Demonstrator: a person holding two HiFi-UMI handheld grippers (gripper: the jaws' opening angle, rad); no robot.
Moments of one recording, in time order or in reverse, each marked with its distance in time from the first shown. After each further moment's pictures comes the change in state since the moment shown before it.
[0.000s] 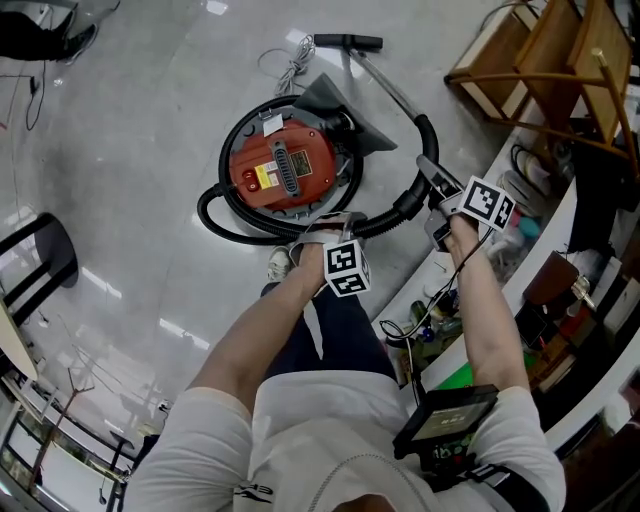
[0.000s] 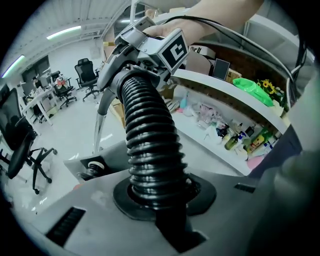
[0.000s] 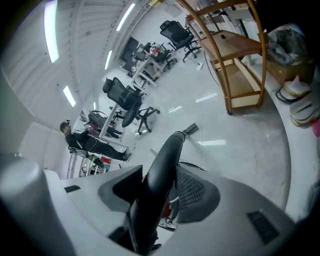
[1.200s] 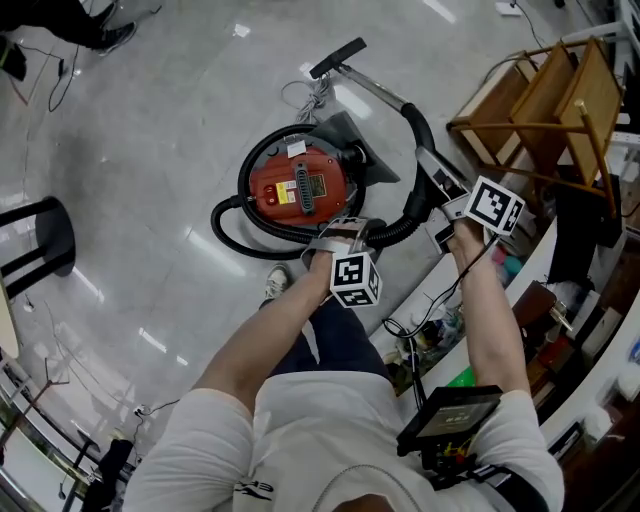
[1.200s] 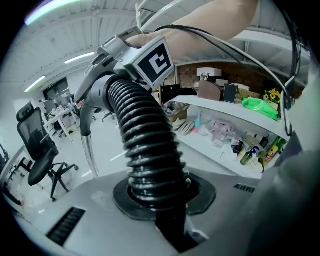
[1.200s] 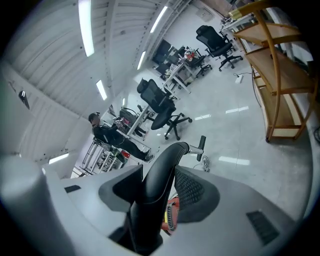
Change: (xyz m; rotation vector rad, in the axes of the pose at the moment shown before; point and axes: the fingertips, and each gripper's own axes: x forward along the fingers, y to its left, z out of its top) left arm -0.097 0.061 0.074 0.012 -0.189 0.200; right arm -0.012 0.183 0.065 -0.245 -0.039 0.222
